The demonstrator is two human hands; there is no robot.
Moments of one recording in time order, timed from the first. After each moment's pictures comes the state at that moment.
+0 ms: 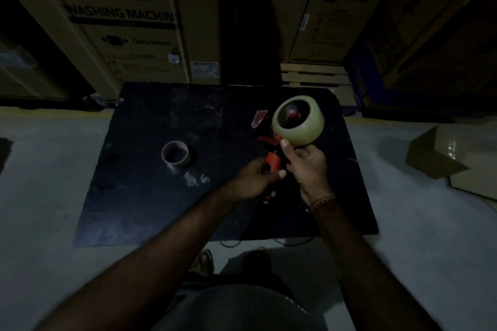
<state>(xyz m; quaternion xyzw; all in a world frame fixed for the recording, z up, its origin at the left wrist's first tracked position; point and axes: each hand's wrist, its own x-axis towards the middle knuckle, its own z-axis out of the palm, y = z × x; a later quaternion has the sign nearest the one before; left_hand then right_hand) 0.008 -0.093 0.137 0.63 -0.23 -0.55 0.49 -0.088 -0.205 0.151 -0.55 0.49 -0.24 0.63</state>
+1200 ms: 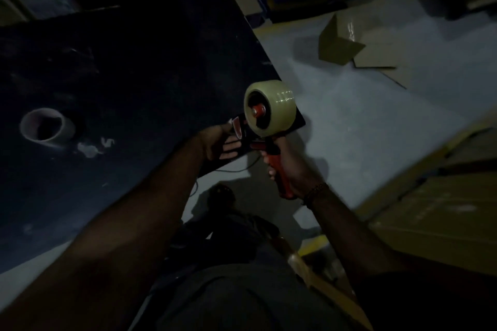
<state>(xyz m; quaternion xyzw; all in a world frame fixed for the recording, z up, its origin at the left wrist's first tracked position) -0.089 -0.155 0.017 0.55 0.00 -0.77 0.33 -0.284 -0.145 0.101 -0.41 0.61 -0.13 0.67</state>
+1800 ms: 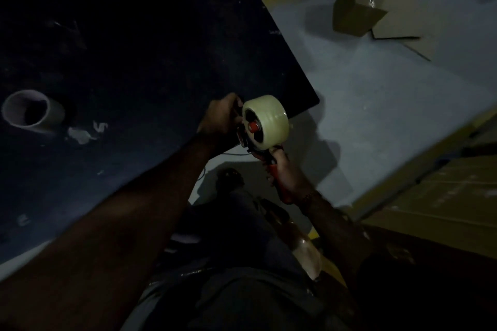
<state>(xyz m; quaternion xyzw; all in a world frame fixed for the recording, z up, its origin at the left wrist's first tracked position) -0.092 -0.164 -0.052 0.73 -0.52 -0.37 0.26 -0.308 -0.114 -0.020 -0.40 0.64 -0.14 0.64</state>
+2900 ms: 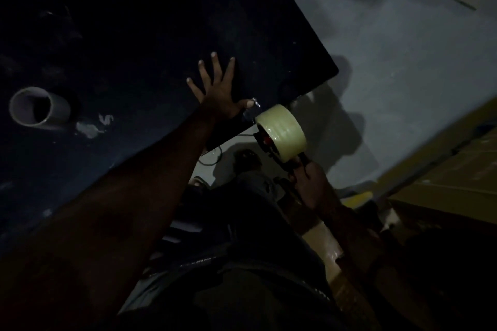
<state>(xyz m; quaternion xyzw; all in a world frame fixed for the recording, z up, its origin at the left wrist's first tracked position) -0.075 -0.181 -0.074 0.77 -0.56 -0.32 0.02 -0.365 -0.063 -0.063 -0.60 0.64 -0.10 0.47</state>
